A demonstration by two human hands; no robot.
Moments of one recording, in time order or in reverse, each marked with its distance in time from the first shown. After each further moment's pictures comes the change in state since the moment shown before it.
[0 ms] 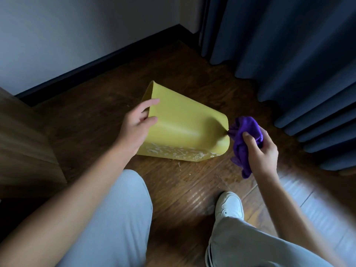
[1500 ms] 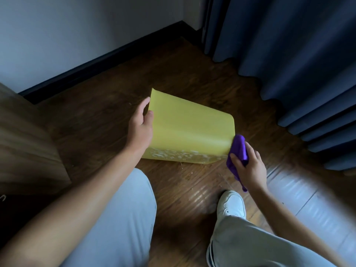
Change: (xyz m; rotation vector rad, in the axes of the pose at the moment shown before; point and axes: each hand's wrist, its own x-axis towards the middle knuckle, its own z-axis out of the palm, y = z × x) left_hand 0.009 -0.026 0.011 0.244 0.239 0.047; right_hand -0.015 0.081 0.014 -0.532 -0.165 -0.014
